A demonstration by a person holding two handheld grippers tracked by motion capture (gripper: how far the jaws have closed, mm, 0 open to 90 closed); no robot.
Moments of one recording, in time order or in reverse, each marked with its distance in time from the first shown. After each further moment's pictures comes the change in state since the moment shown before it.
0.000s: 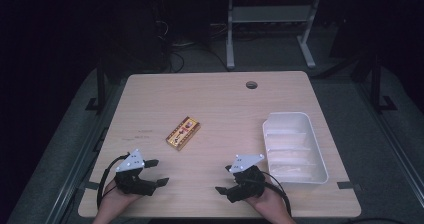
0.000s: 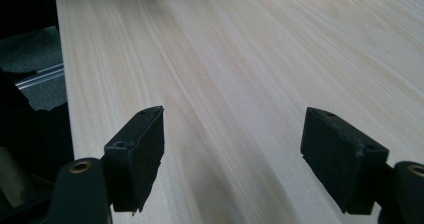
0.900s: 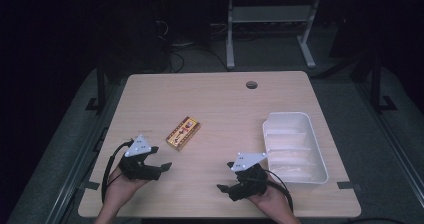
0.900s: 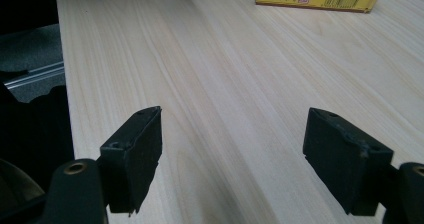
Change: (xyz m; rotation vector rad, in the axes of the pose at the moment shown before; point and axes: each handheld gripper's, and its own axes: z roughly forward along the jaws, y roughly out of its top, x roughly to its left) left arm 0.010 0.045 0.009 0.062 0.154 -0.017; right arm -0.001 0.007 -0.011 -0.018 -0.022 -0.030
